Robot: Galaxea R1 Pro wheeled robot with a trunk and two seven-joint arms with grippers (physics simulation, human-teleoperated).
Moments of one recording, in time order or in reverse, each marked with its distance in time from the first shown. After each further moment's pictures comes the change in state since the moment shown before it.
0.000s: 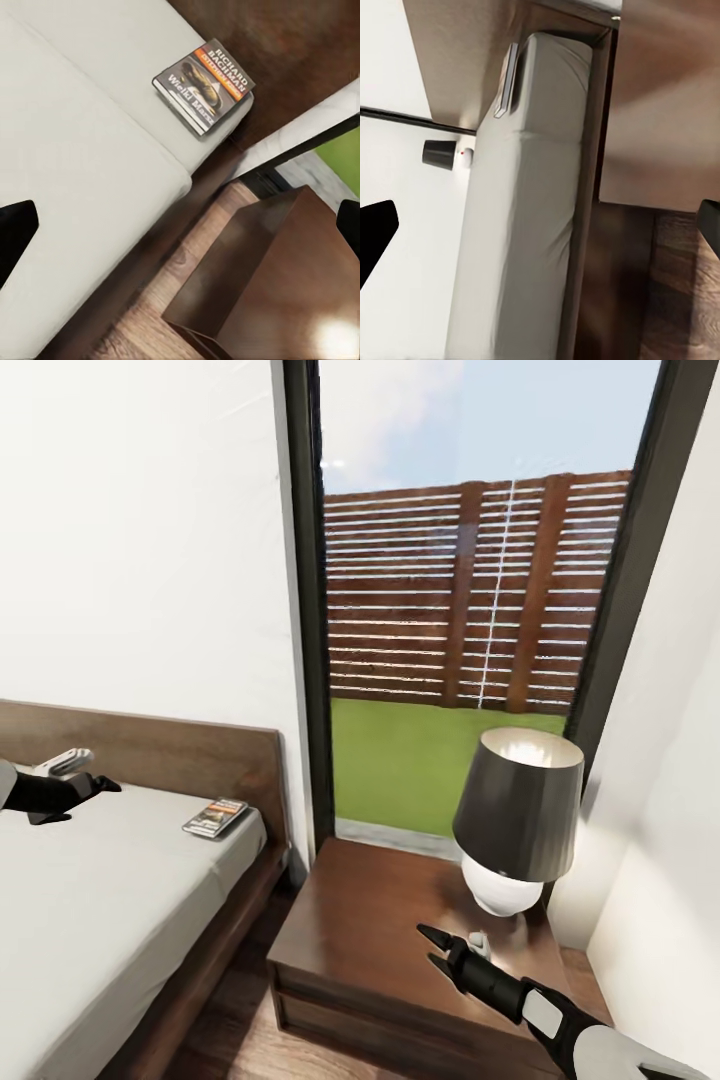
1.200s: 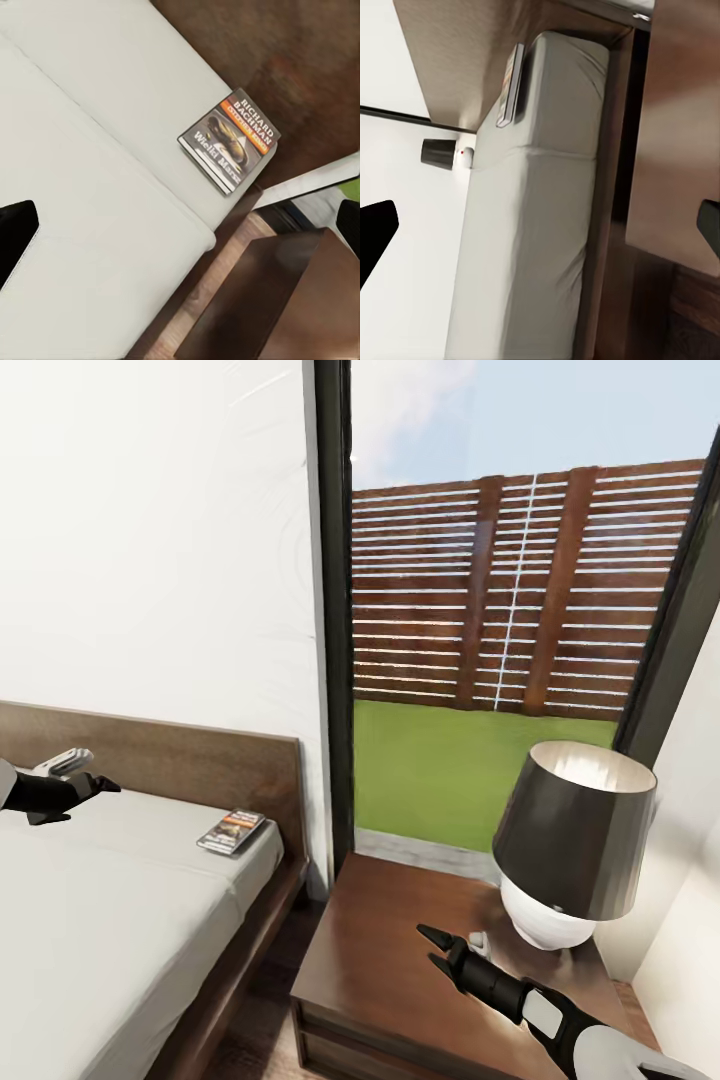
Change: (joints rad) left arm 0.000 0.001 -0.001 0.000 -0.002 0.000 0.000; right arm 0.000 0.000 0.000 0.000 0.000 -0.001 0.000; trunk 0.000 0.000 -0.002
